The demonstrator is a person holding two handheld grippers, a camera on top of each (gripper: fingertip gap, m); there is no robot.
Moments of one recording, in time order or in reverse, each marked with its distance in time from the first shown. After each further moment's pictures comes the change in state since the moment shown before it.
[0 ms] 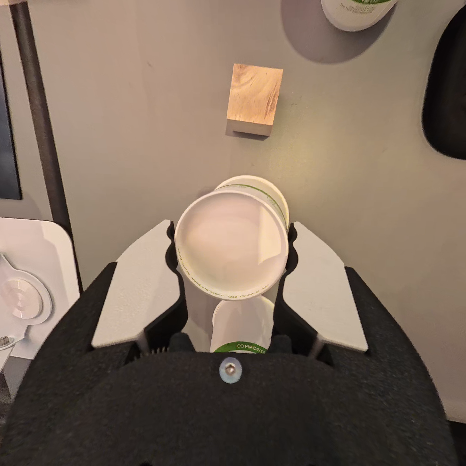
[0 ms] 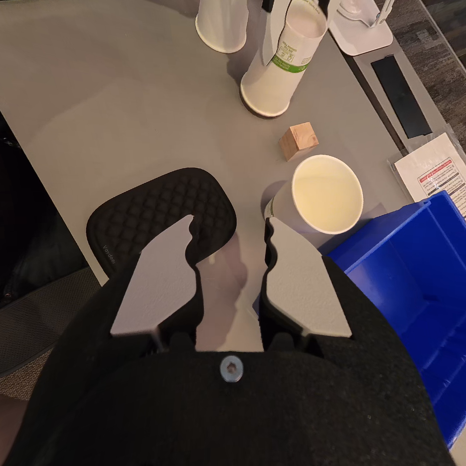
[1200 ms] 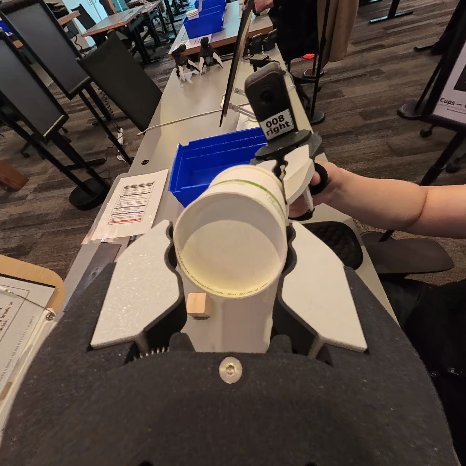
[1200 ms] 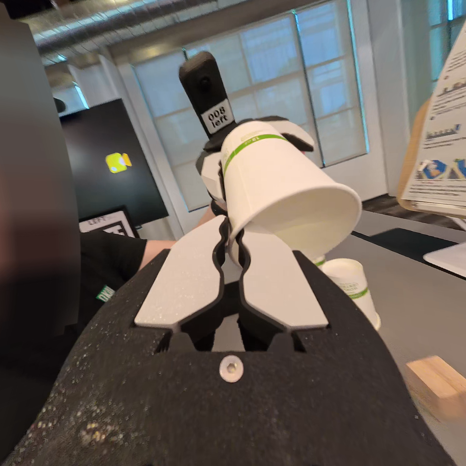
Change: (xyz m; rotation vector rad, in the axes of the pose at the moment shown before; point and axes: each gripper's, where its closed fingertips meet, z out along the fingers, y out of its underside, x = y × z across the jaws) left arm 0.097 -0.070 -0.232 0.829 -0.037 0.066; right arm -0.006 -0.213 -0.005 1.076 -0.640 0.409
